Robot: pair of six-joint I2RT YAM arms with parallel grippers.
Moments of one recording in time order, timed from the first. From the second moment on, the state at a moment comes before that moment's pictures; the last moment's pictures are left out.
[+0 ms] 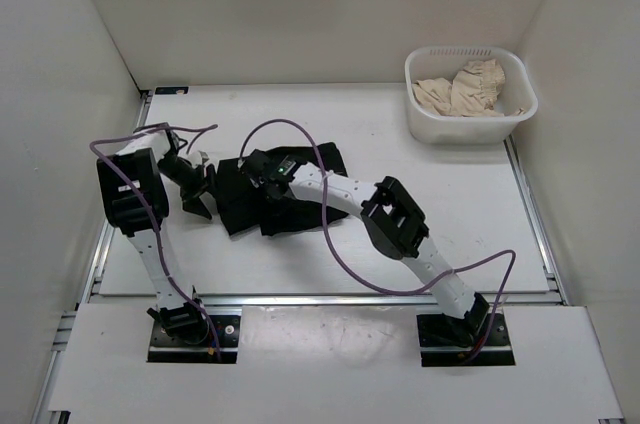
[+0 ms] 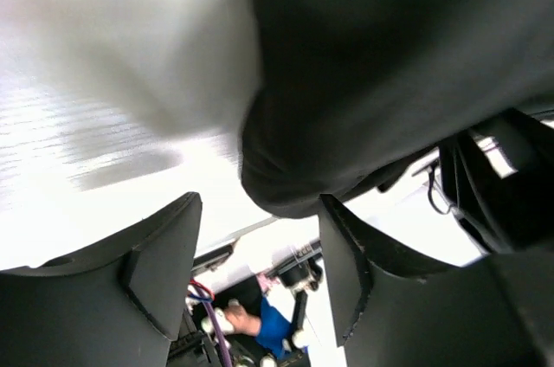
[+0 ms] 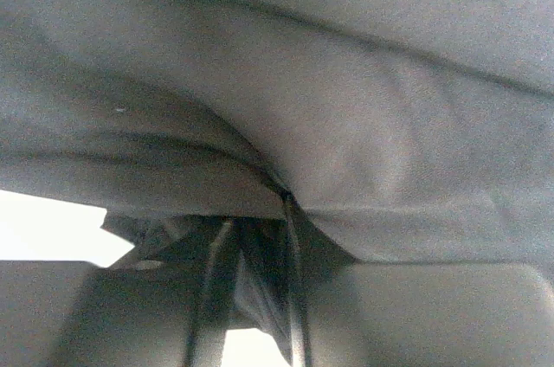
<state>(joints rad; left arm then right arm) 0.21 2.07 1.44 -1.21 0.50 -0.01 1.03 2.37 2.03 -0.79 0.11 0.12</state>
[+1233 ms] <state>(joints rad) 0.26 2.05 1.50 -1.26 0.54 -0.01 0.88 2.17 2.06 -0.87 -0.06 0.14</state>
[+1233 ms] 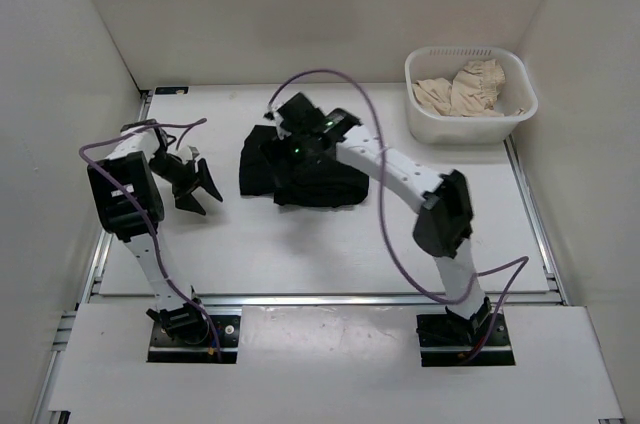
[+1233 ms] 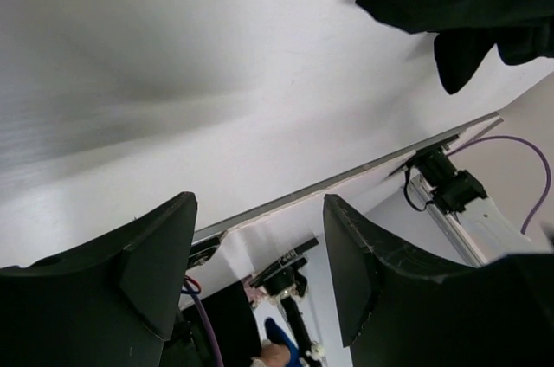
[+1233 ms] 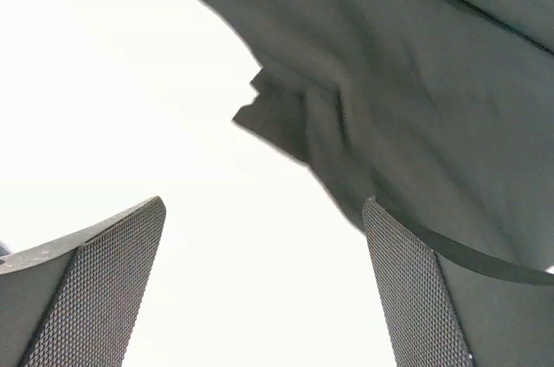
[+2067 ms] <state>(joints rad) 0.56 1.54 1.26 -1.05 0.13 0.00 0.01 1.27 1.29 -1.19 0.01 0.27</state>
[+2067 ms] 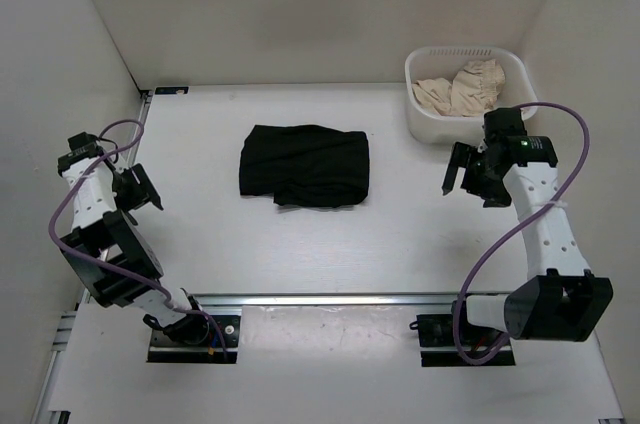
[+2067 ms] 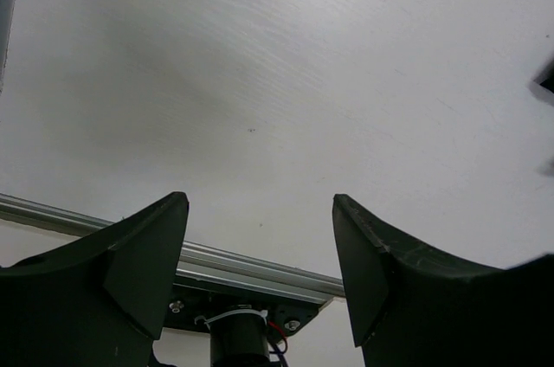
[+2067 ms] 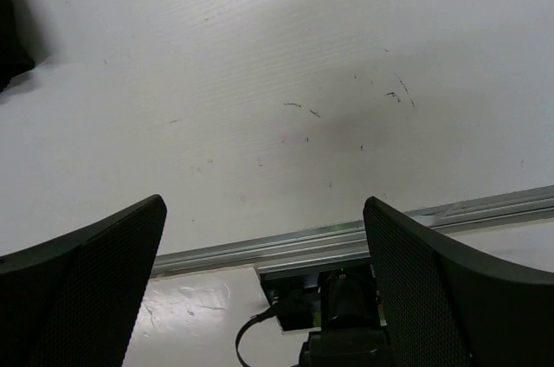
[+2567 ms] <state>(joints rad) 0.56 1.51 1.25 -1.05 0.13 0.00 0.01 1.30 1.29 -1.19 0.02 0.25</state>
